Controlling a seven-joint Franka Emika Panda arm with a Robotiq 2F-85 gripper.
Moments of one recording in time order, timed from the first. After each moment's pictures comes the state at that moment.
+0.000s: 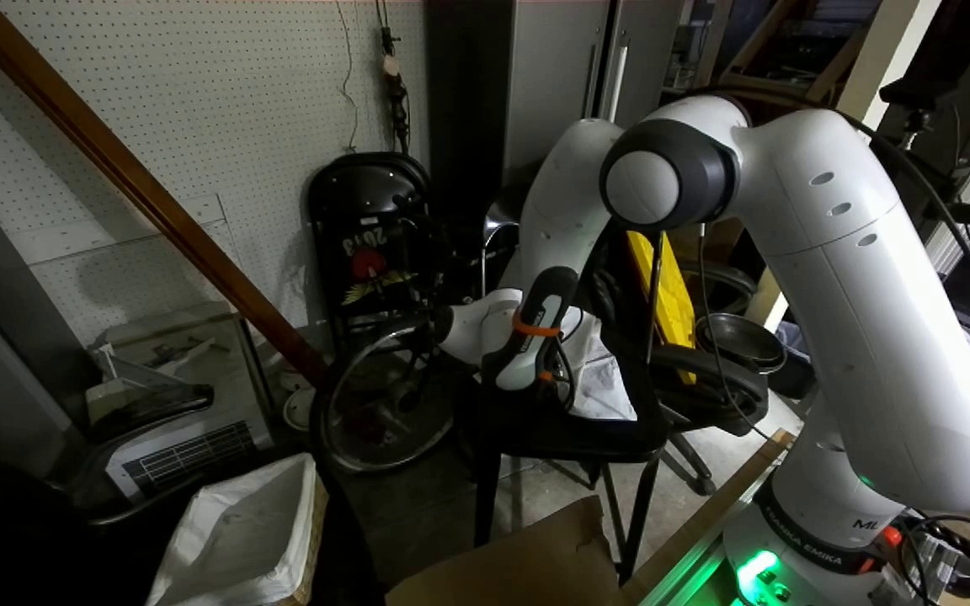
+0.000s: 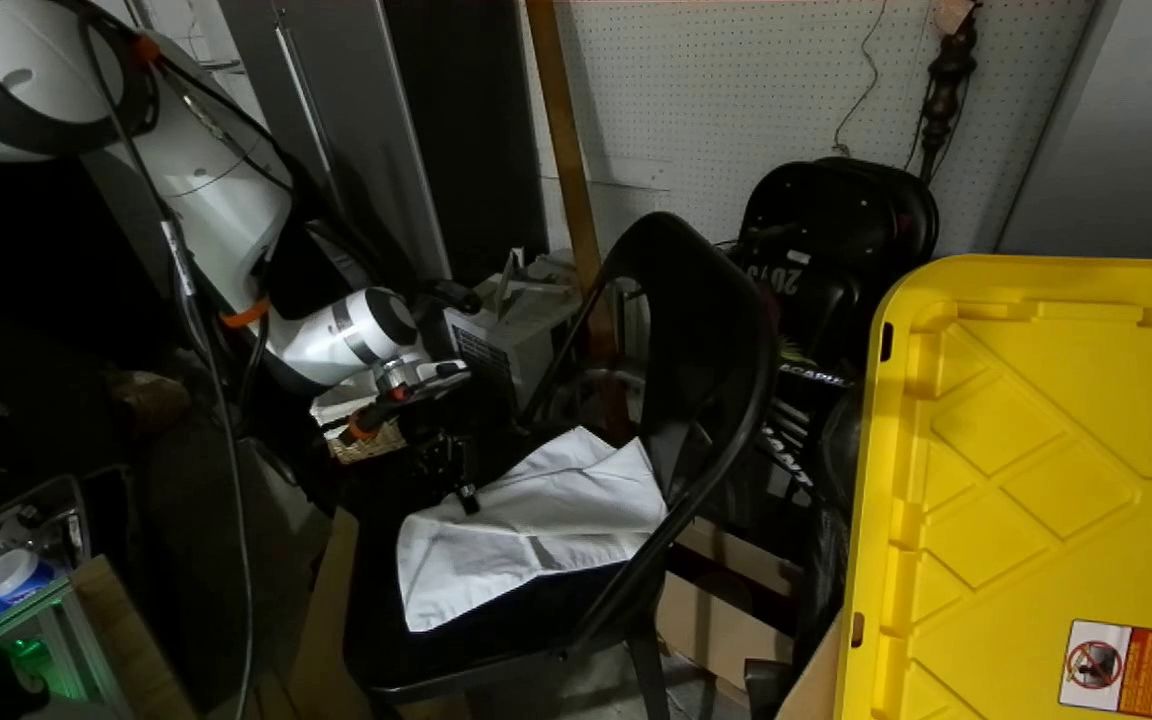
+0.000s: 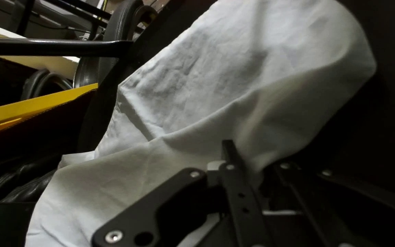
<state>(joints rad) 0.32 0.73 -0.10 -2.02 -0.77 2.07 0.61</state>
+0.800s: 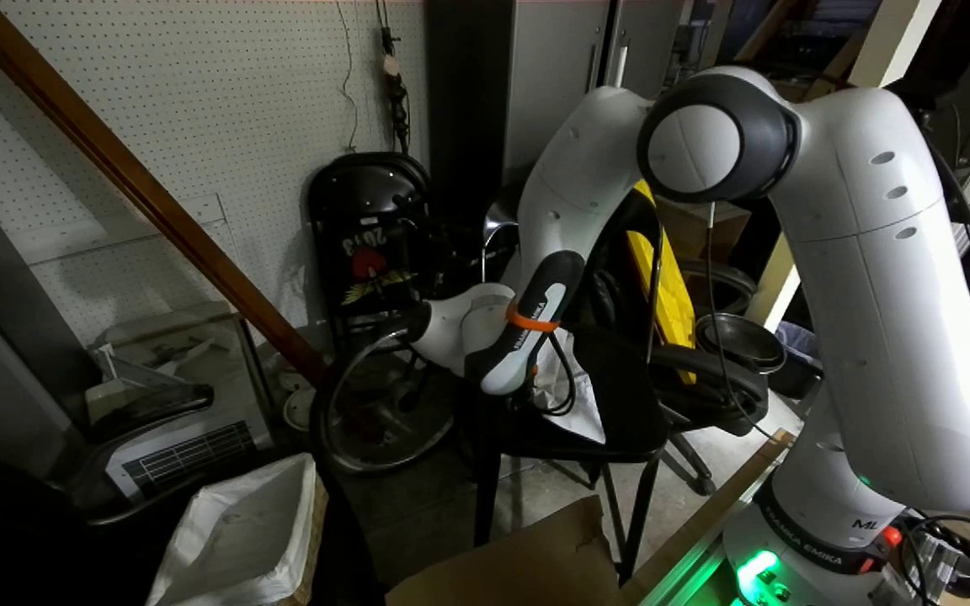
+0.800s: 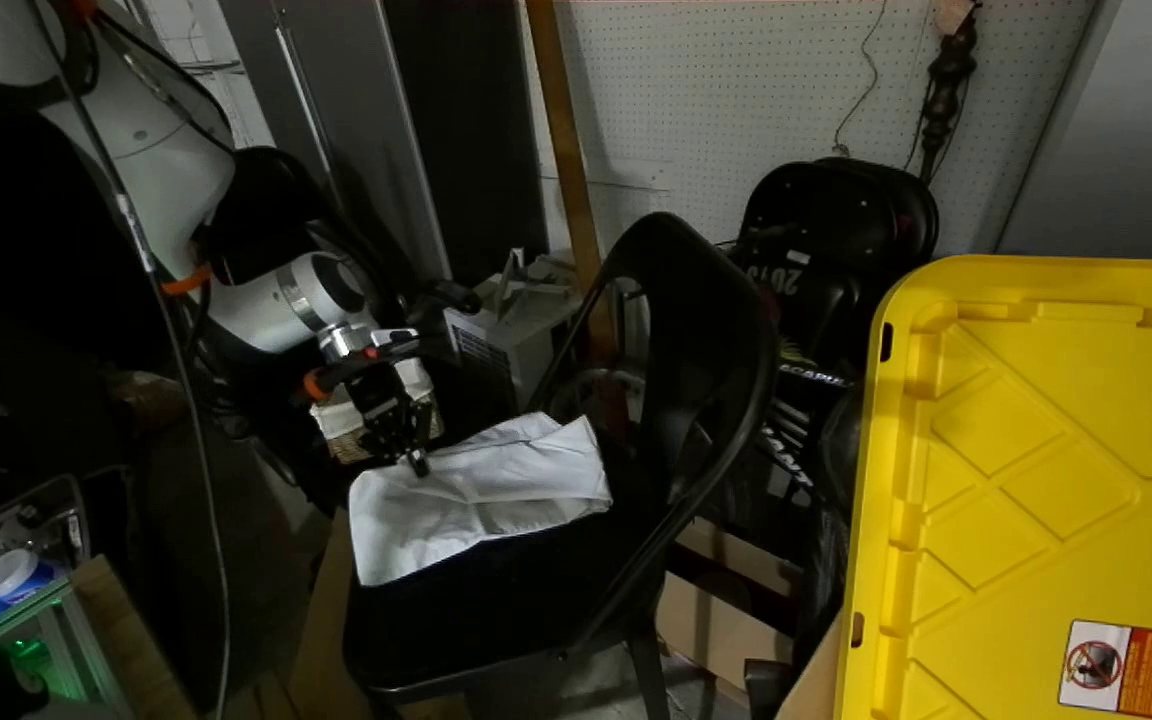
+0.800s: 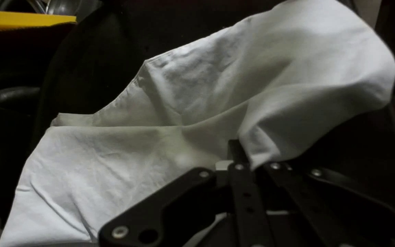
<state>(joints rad) 0.31 0.60 0.06 -2.10 -0.76 2.07 0.37</state>
